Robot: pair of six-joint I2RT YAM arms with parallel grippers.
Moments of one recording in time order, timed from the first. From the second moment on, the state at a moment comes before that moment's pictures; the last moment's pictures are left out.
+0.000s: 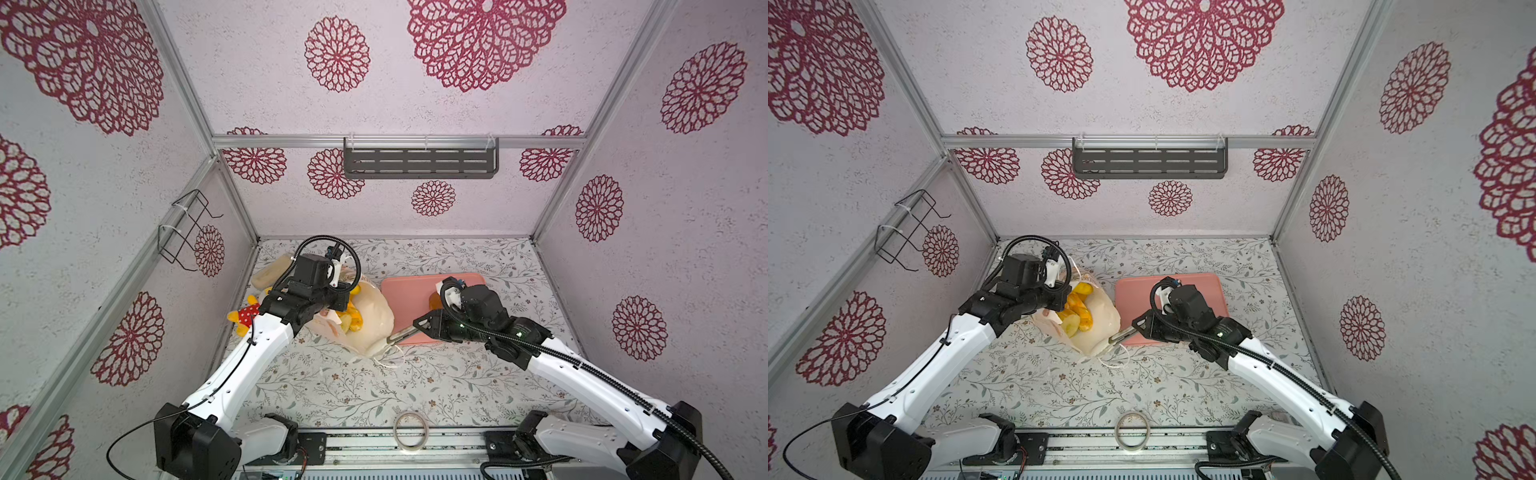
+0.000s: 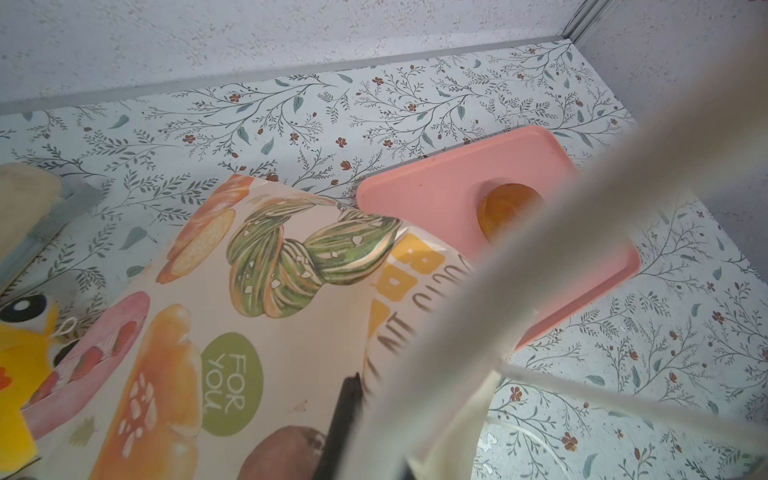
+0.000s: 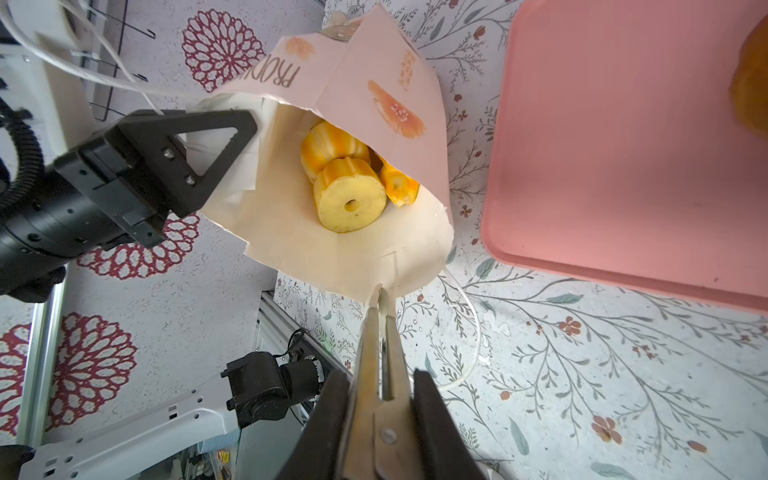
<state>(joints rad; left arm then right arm) -0.36 1.25 1.13 -0.60 0.10 -0.14 0.75 1.09 0.97 -0.46 -0.28 0.85</state>
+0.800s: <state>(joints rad) -0.36 1.26 1.15 -0.60 0.07 -0.23 0.43 0.76 0.63 0.05 0.44 0.04</state>
